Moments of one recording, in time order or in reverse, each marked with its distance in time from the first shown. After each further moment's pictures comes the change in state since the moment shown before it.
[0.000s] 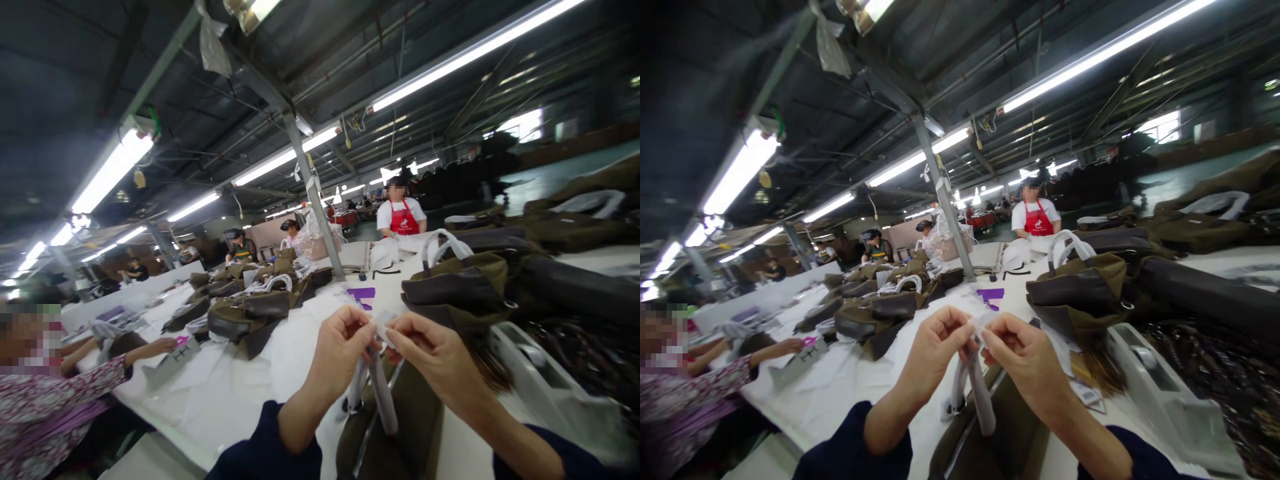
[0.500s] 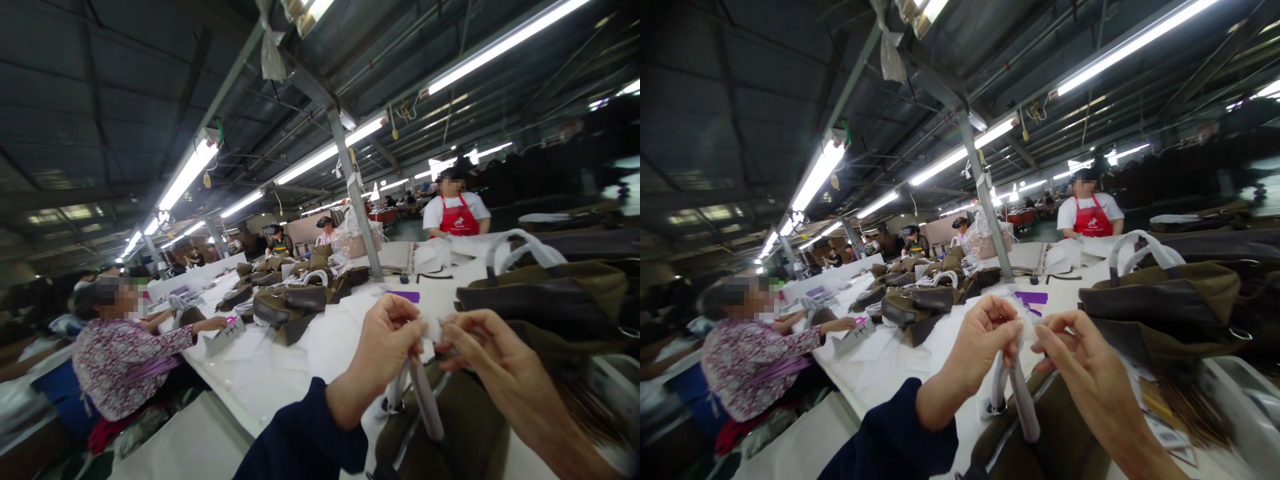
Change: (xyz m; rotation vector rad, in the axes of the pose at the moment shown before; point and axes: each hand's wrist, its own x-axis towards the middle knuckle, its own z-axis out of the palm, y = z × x) left_hand 0.004 0.001 -0.004 -0.168 -0.008 0.035; right_hand 0.004 0.017 0.005 -0.031 0.098 -0.027
